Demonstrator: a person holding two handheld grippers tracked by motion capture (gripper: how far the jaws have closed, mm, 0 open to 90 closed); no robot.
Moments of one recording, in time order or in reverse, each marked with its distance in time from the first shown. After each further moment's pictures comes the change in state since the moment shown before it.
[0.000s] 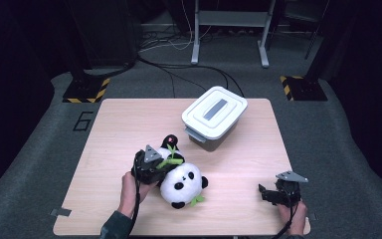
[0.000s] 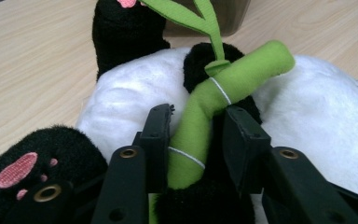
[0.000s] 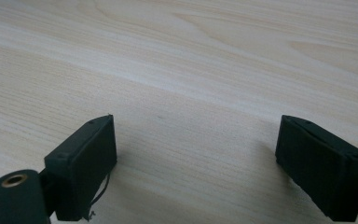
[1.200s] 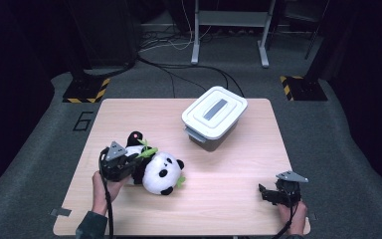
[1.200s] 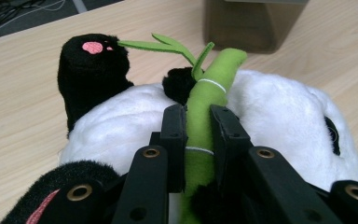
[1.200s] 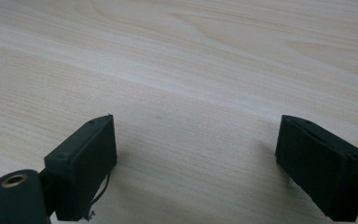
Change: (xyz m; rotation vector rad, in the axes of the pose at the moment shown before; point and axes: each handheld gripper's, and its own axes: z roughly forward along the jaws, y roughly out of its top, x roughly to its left) left arm 0.063 -0.026 -0.051 -0.111 0.051 -0.089; right arm 0.000 0.000 0.000 0.003 -0.001 0.005
